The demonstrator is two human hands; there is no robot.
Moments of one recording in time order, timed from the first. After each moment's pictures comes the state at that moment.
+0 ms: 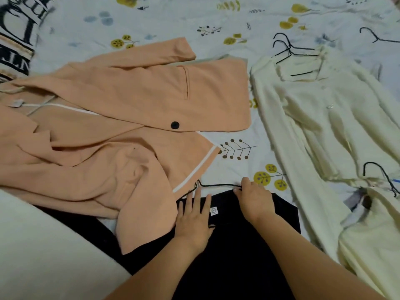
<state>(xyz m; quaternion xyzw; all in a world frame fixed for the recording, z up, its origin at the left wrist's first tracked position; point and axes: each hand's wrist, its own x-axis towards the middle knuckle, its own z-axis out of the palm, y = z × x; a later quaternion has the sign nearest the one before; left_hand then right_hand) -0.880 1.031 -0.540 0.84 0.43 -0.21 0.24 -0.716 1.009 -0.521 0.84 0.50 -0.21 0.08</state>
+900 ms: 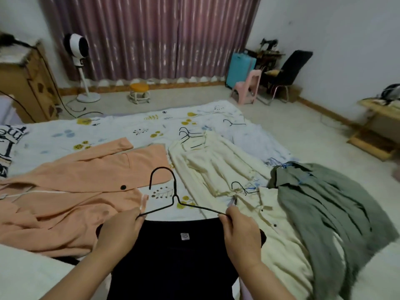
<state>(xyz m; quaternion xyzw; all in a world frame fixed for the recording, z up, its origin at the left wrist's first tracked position) -0.943 0.934 -0.262 0.89 0.43 0.10 0.15 -0.766 0.750 -0.247 0.84 0.43 0.14 -0.31</state>
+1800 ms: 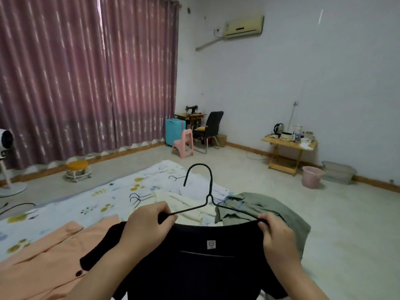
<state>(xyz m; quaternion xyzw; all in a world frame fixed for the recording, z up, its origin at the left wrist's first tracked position) -0.930 0.796 -0.016 0.92 0.13 0.28 0.24 -0.817 0.549 -0.050 0.84 0.23 0.22 -0.43</state>
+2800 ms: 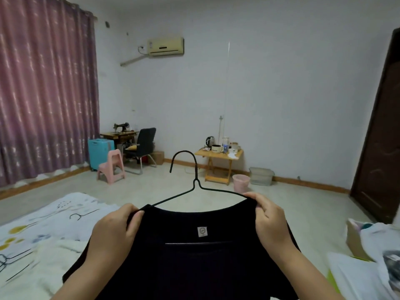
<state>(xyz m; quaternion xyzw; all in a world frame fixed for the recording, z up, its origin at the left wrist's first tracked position) -0.674 0.545 0.018 0.89 0.05 0.38 0.24 -0.617 0.263 0.030 0.83 0.13 0.29 -0.46</state>
